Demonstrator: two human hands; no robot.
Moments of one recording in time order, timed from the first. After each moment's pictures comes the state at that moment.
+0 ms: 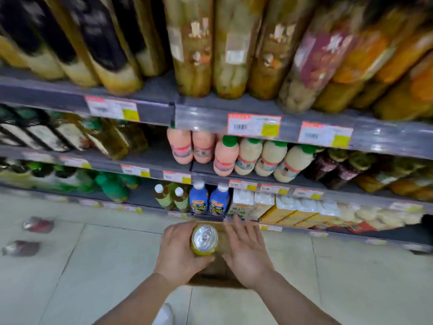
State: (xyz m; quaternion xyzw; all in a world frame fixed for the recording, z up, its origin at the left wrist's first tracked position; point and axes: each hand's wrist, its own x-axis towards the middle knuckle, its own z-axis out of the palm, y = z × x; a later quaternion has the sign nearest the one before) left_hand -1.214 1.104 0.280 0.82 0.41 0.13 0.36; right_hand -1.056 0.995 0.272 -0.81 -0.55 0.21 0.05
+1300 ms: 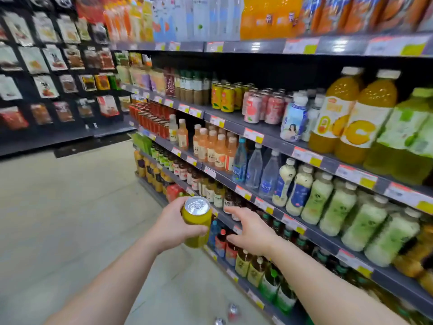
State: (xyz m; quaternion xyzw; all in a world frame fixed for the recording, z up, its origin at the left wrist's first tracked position) left_hand -1.930 1.393 0.705 0.60 0.61 0.39 0.35; right_hand -1.709 1.428 0.689 -0.52 -0.81 0.23 0.14
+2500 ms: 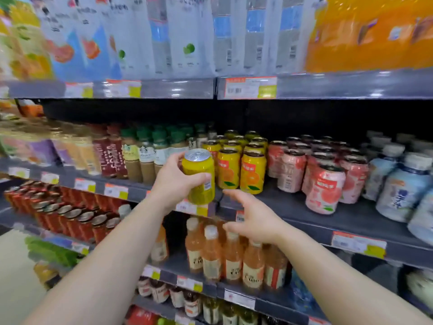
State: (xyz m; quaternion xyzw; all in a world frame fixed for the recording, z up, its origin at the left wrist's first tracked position) left_hand -2.087 2.024 0.848 0.69 0.42 0.45 0.39; right_hand -1.903 1.923 0.799 -0.64 -0.70 0.14 0.29
